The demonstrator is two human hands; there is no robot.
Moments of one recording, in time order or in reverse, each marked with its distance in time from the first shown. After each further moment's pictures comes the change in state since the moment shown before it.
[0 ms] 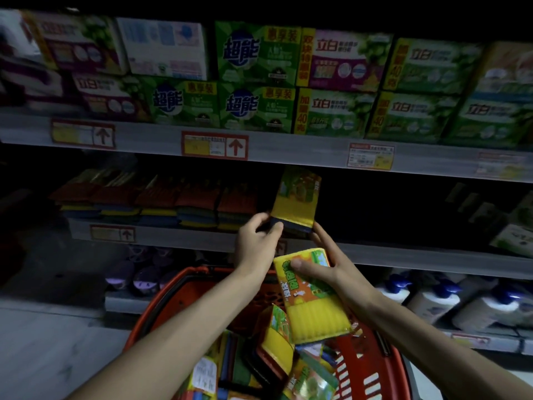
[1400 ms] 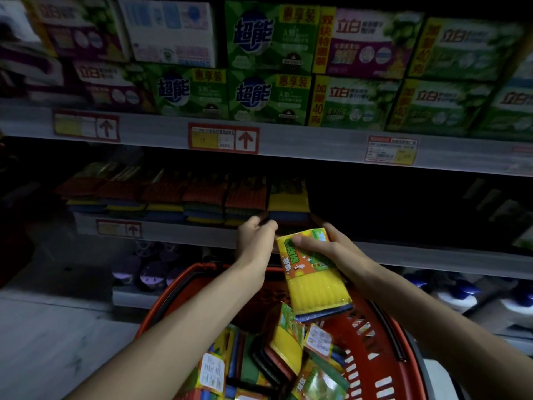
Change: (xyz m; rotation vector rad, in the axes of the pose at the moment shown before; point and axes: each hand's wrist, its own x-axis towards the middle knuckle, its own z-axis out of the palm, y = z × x) left_hand 0.016 0.000 -0.010 -0.145 0.006 -0.279; right_hand 0.039 -0.015 0.004 0.038 0.010 0.172
